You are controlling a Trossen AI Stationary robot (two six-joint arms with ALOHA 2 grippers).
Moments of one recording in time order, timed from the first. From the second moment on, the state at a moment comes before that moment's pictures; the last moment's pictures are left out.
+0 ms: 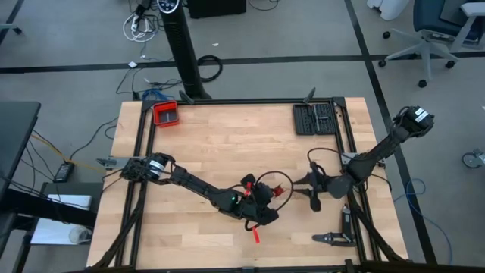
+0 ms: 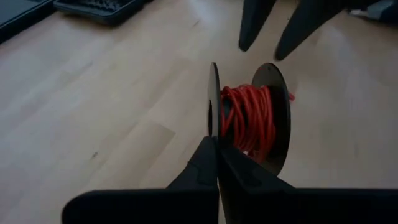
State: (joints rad) left arm -0.36 2.23 1.63 -0.19 -0.79 -0.55; right arm 0.66 1.02 0.16 0.31 0.62 0.46
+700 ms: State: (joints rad) left arm -0.35 2.23 1.63 -0.18 -0.79 -0.71; right arm 0.66 1.23 0.16 0.27 0.60 0.74
